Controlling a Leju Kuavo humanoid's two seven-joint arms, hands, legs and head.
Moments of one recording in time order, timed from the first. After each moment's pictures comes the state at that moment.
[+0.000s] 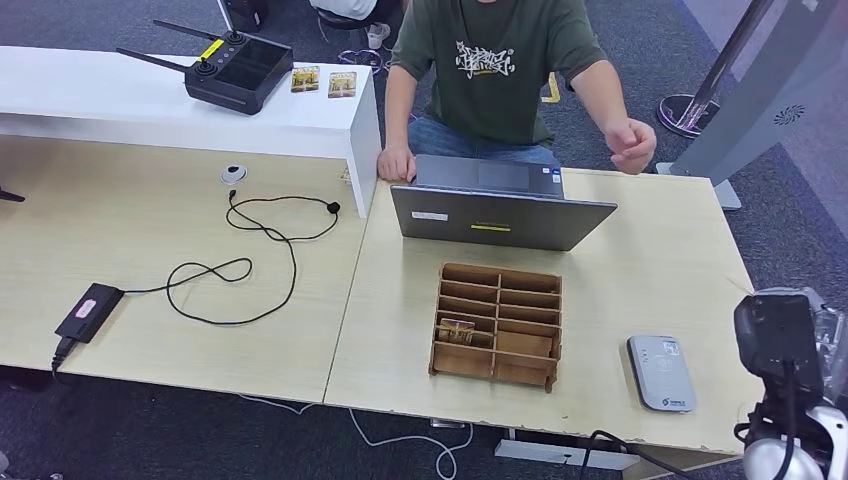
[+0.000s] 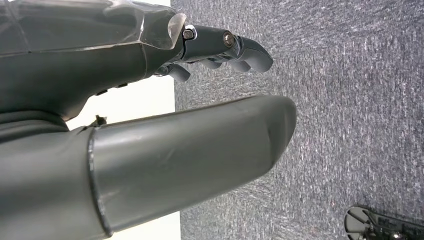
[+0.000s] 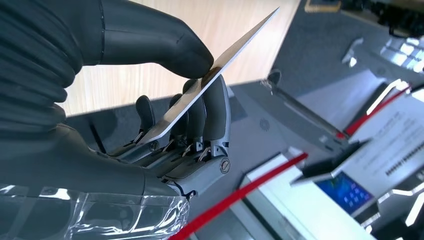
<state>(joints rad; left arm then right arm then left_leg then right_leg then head) -0.04 -0.07 1.47 -0.23 -1.47 -0.38 -0.08 -0.03 -0.14 -0.24 -1.45 0.58 -0.16 -0.05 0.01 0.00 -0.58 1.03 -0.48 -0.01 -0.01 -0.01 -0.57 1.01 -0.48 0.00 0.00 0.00</state>
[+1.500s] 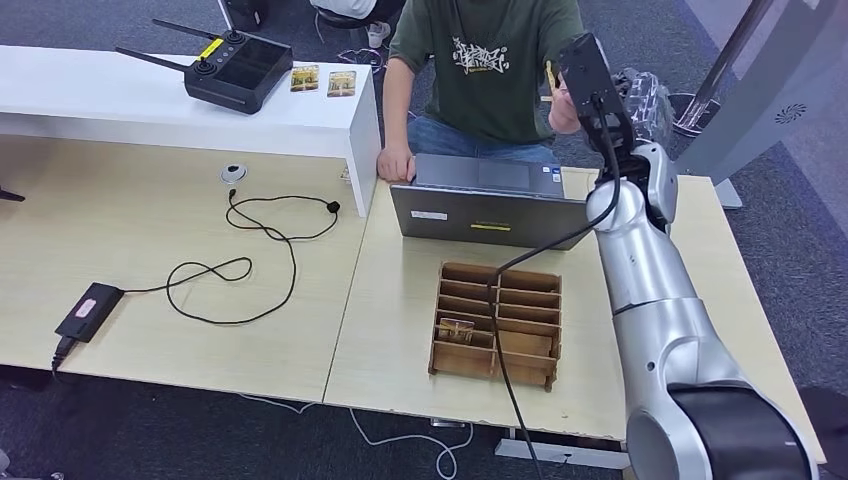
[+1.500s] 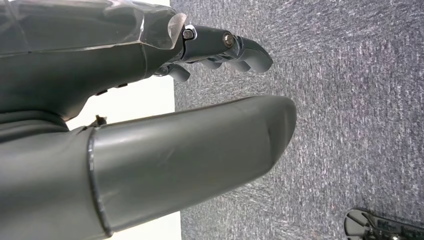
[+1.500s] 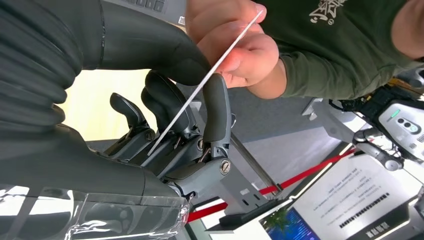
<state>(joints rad) -0.05 -0.07 1.46 -0.23 -1.51 -0.38 -0.07 -0.99 0.09 0.07 -0.52 0.86 -0.23 0.13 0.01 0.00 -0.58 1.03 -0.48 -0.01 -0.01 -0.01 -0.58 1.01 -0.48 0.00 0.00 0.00</state>
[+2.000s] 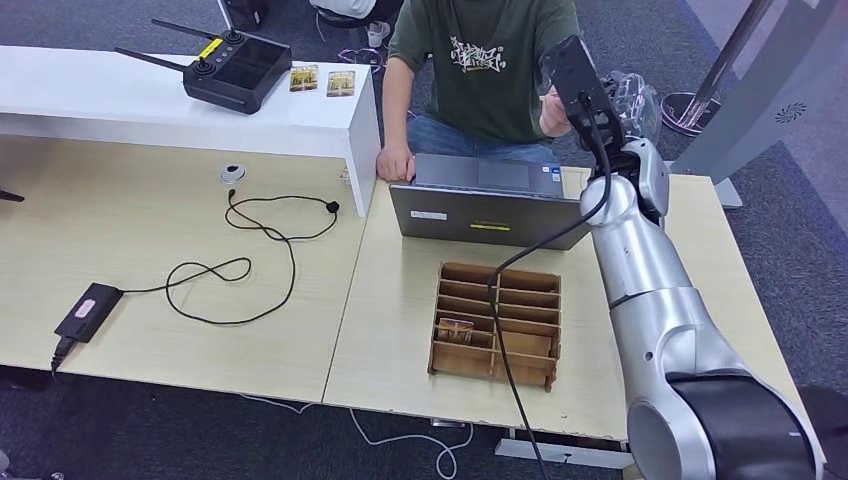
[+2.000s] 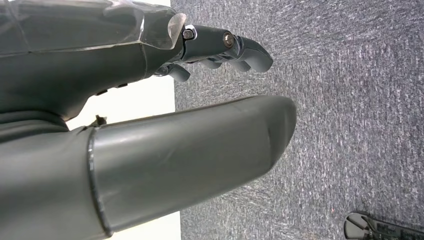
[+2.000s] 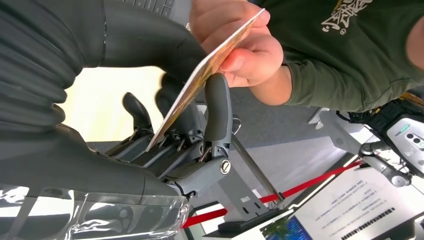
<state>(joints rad) -0.05 -0.06 1.46 -0.23 -1.51 -0.38 -0.07 -1.03 0.10 0.08 -0.44 0.87 -0.21 0.13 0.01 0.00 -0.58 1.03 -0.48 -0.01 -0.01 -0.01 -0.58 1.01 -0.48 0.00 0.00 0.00</state>
